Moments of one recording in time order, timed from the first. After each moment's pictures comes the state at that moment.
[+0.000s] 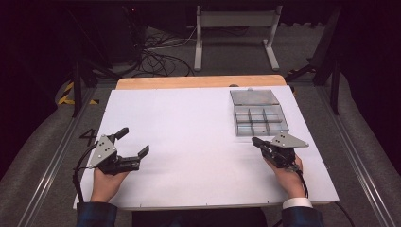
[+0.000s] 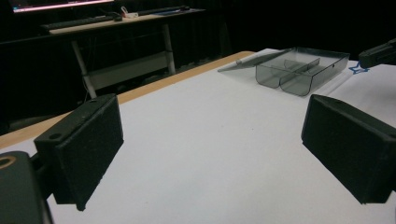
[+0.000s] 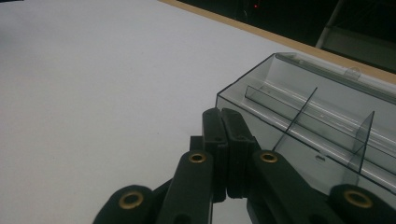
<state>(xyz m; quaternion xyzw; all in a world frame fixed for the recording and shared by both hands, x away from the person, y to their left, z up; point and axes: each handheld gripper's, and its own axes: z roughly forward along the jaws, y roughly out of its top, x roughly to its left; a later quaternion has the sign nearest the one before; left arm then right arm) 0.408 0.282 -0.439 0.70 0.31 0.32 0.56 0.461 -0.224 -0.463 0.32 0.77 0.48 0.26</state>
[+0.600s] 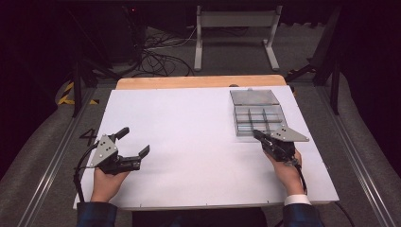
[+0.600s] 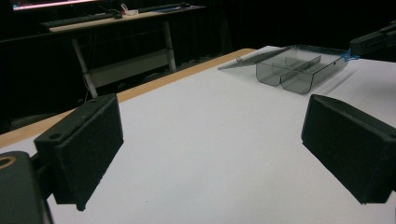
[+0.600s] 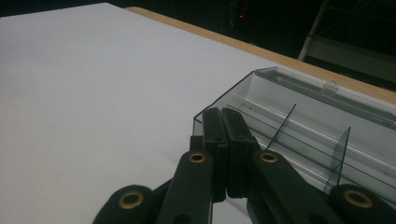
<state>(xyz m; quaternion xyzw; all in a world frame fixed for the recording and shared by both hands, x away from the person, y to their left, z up) 0.408 0.280 -0.438 0.71 0.31 0.32 0.55 0.475 -0.223 -0.455 0.33 0.75 0.49 0.28</state>
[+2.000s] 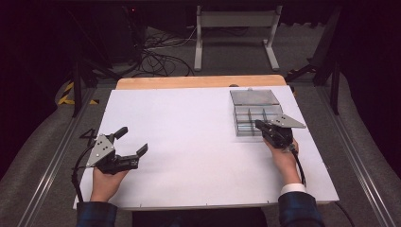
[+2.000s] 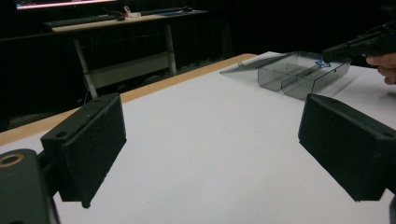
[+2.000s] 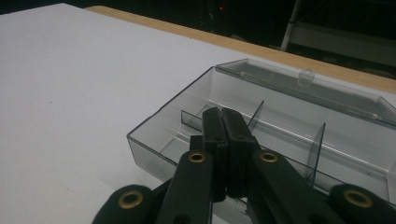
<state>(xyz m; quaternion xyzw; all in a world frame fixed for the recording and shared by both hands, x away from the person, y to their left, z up) 0.409 0.286 -0.438 0.70 0.32 0.31 0.56 0.521 -0.231 -0.466 0.38 0.74 0.48 0.28</state>
